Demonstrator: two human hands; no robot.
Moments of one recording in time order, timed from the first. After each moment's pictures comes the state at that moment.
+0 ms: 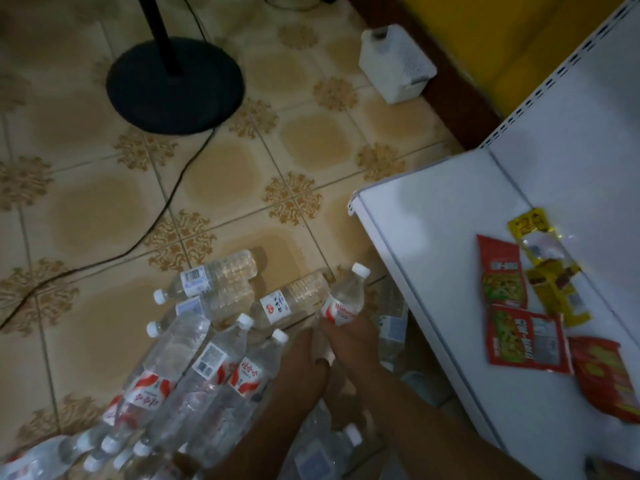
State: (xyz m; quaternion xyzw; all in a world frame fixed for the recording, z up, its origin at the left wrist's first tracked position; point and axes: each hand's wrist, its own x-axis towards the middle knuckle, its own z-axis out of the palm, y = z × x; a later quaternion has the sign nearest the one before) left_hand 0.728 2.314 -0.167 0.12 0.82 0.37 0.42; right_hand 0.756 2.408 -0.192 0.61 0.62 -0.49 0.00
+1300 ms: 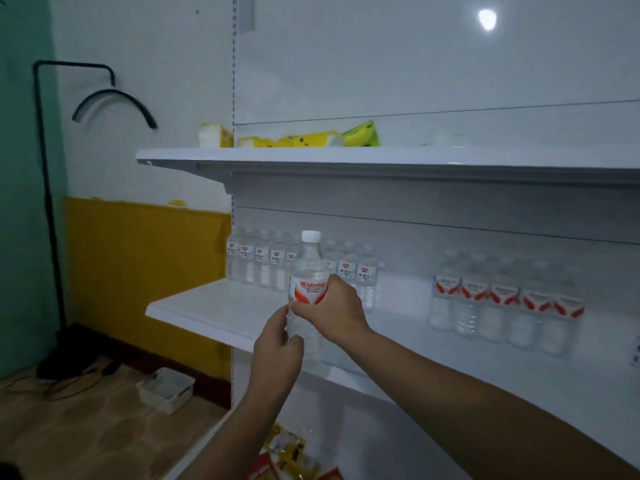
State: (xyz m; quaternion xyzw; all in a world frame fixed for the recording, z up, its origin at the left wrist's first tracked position) left_hand 1.027 2.347 0.441 0.53 0.53 0.63 0.22; right_hand 1.115 2.424 0.485 0.49 0.73 -0.20 -0.43
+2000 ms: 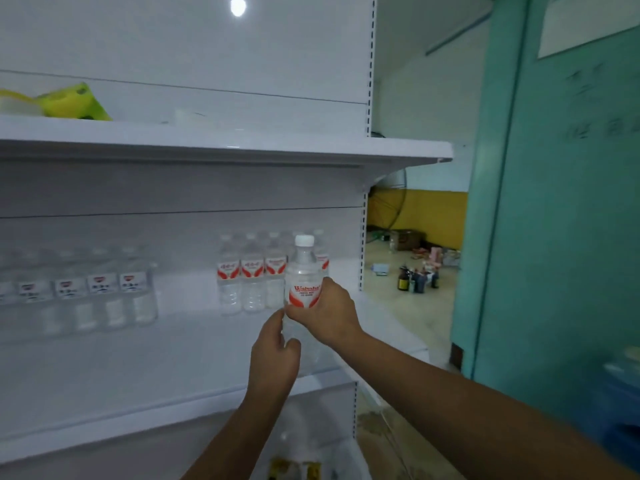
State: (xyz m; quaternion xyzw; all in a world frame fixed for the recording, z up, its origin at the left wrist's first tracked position) left_hand 1.302 2.377 0.422 0.69 0.37 0.49 0.39; right_hand 1.417 2.375 0.465 0.70 0.52 -0.07 -0.49
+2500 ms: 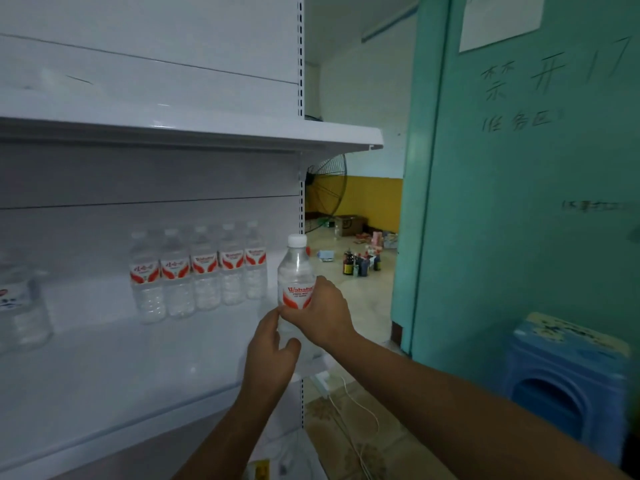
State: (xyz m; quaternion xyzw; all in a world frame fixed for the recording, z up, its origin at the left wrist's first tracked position) left_hand 1.392 2.376 0.407 0.75 0.28 0.45 0.40; right_hand 1.504 2.349 0.447 0.75 0.46 0.00 -0.47
